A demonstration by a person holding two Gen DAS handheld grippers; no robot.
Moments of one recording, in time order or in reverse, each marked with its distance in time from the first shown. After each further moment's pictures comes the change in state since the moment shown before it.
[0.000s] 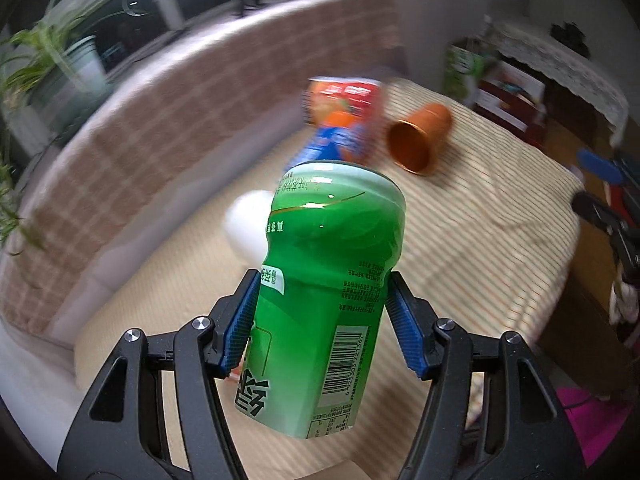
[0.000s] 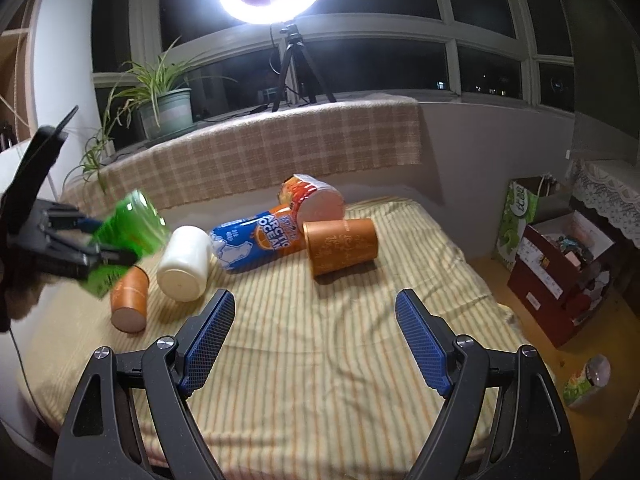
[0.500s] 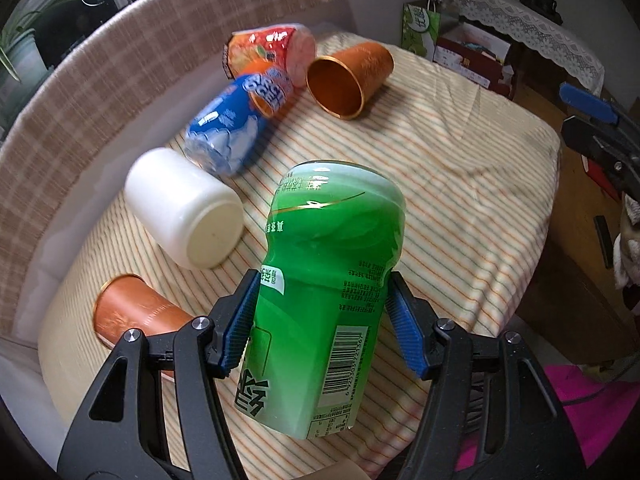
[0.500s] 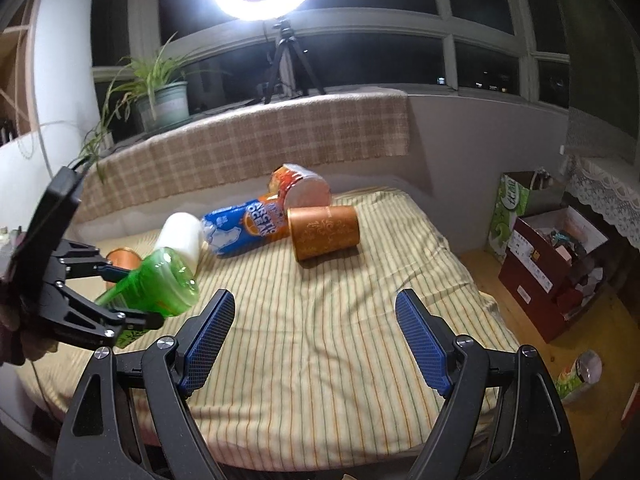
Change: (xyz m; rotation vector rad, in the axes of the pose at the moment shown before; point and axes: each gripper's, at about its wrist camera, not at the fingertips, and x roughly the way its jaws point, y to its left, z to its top) left arm 0.038 -0.052 -0.025 0.050 0.088 -0.101; right arm -0.006 -0.016 -0.008 -0.029 0.038 0.013
